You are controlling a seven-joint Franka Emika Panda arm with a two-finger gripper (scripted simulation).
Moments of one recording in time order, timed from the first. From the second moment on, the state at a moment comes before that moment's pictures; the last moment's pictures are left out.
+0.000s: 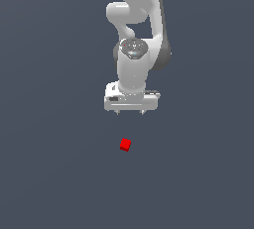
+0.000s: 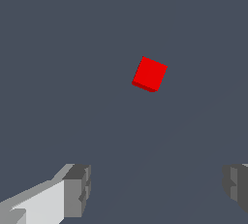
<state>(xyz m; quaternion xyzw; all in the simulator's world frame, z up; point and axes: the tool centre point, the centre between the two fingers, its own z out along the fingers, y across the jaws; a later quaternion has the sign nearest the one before) 0.002 0.013 0.159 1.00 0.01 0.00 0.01</state>
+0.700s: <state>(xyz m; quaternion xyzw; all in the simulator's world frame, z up) 0.019 0.012 0.132 1.00 -0.03 0.00 0.01</state>
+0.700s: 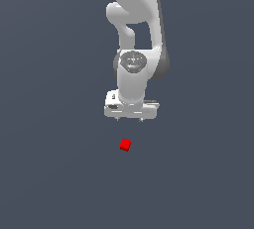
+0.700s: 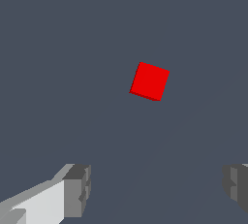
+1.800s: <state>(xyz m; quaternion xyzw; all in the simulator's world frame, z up) 0.084 -0.005 0.025 0.99 -0.17 0.00 0.00</state>
